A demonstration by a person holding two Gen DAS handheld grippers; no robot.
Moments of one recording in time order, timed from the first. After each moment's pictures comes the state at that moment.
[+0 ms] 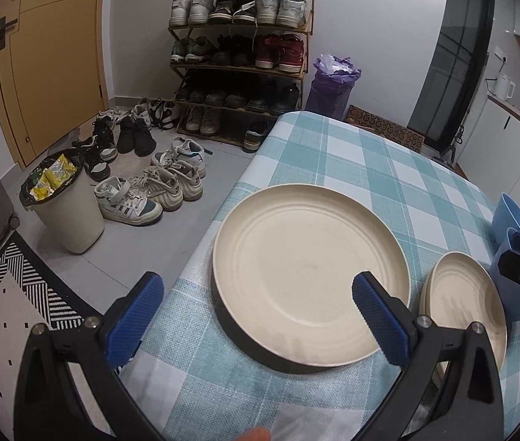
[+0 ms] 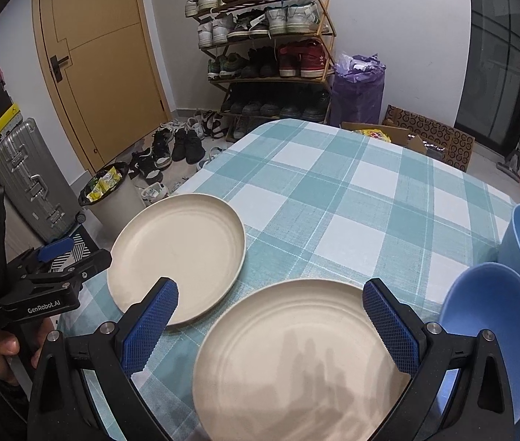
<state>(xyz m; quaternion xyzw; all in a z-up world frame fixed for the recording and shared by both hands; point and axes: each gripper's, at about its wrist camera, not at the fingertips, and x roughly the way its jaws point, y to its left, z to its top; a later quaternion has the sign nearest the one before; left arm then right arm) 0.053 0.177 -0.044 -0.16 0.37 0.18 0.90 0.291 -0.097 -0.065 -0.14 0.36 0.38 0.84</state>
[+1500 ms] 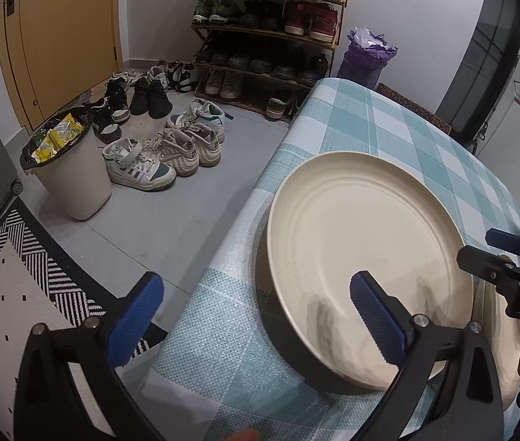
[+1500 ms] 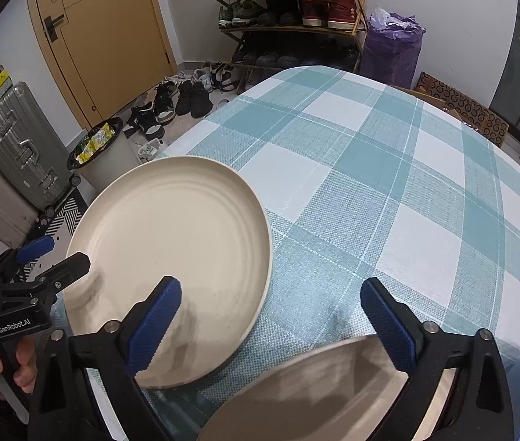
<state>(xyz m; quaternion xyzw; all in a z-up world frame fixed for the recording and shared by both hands) 0.070 0.217 -0.092 -0.19 0.42 0.20 0.87 0.338 -0.003 -0.140 -0.20 0.43 0.38 0.79</state>
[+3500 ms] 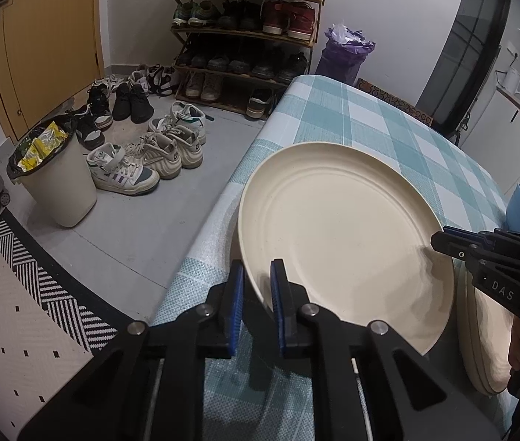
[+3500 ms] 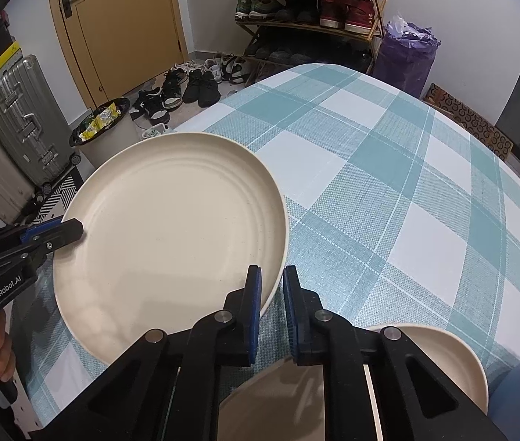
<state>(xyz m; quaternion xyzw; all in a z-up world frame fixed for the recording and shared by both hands) 0.064 0.205 -0.086 -0.18 0.42 0.16 0.88 0.324 -0.001 -0.150 -0.24 0.42 0.39 0.79</state>
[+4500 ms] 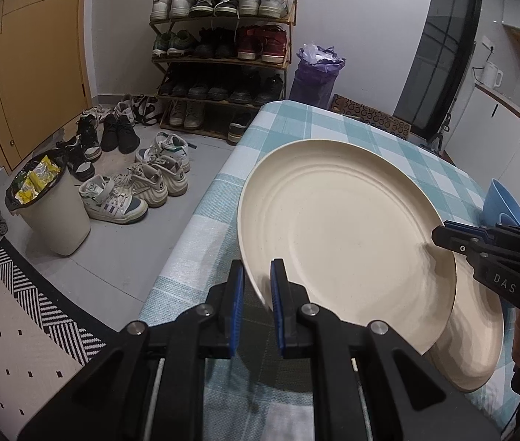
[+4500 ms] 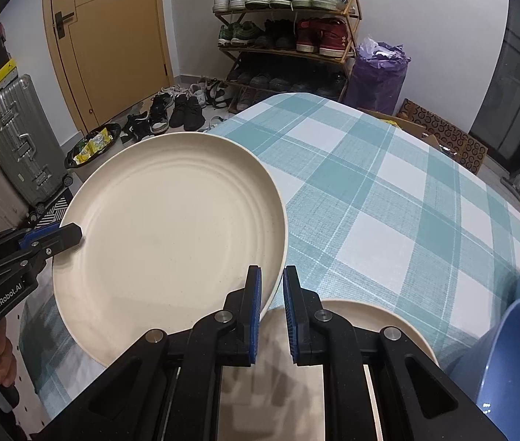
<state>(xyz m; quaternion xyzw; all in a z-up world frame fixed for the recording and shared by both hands) 0.058 0.169 -0.047 -0.15 0.38 0.14 0.90 0.309 -0.043 -0.103 -0.22 0.38 0.37 0.82</state>
